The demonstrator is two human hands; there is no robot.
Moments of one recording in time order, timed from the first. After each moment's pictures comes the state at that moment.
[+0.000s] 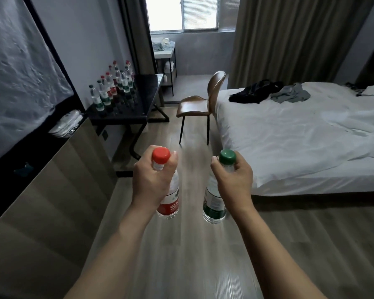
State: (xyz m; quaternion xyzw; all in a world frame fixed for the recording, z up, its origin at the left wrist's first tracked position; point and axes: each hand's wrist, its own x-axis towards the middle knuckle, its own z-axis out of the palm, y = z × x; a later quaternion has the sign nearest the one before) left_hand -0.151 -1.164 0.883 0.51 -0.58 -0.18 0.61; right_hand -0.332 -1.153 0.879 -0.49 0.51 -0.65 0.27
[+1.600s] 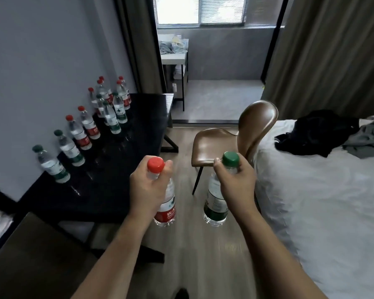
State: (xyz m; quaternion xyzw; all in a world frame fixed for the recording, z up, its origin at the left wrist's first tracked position) left_hand -0.016 -2.029 0.859 0.56 -0.54 -0.19 0.60; right_hand -0.205 -2.036 0.870 -0.50 0.51 -0.63 0.31
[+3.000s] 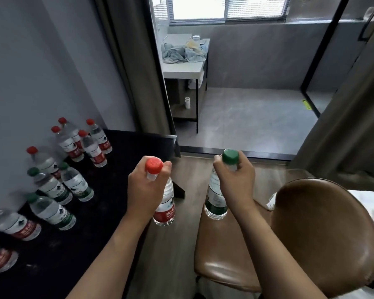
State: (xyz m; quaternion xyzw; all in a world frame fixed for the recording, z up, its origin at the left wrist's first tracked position) left_hand -0.015 -2.718 0.853 0.63 -0.50 -0.17 0.57; right_hand -0.204 -2.760 0.856 -0.51 0.51 -0.61 0.33
